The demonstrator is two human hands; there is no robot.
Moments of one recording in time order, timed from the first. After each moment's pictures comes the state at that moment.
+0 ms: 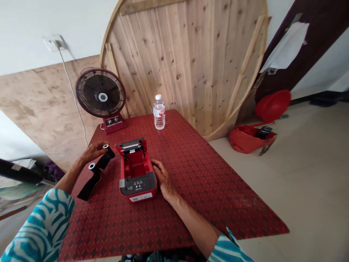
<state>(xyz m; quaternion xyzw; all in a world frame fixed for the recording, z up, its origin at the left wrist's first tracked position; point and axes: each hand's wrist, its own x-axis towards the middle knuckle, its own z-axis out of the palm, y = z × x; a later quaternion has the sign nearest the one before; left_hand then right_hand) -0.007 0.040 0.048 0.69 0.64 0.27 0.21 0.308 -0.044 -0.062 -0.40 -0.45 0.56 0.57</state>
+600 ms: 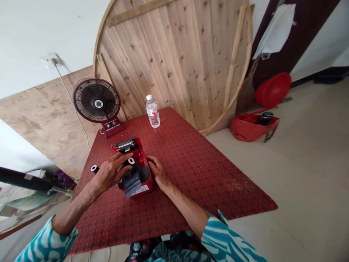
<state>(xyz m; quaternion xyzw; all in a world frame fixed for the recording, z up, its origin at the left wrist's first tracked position) 0.125 -0.070 0.086 0.85 0.49 0.17 0.08 0.301 -0.036 -0.073 -0.38 -0.48 0.52 0.60</state>
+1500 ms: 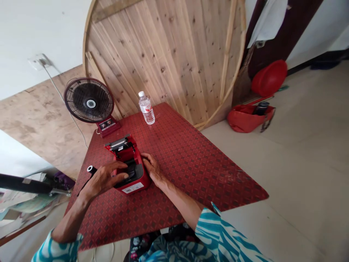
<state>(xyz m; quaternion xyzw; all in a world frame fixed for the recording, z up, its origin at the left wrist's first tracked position) 0.122 -0.077 0.080 0.85 0.50 0.12 0.14 0.299 -0.035 -0.072 -0.38 -0.49 0.51 0.59</state>
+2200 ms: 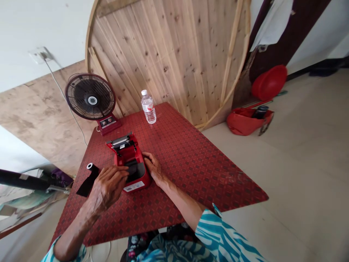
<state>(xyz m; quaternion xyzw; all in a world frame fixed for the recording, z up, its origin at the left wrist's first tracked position) 0.136 -0.116 0.065 0.90 0.38 0.22 -0.08 0.301 -0.035 -0.072 -0.38 -0.50 0.51 0.59</state>
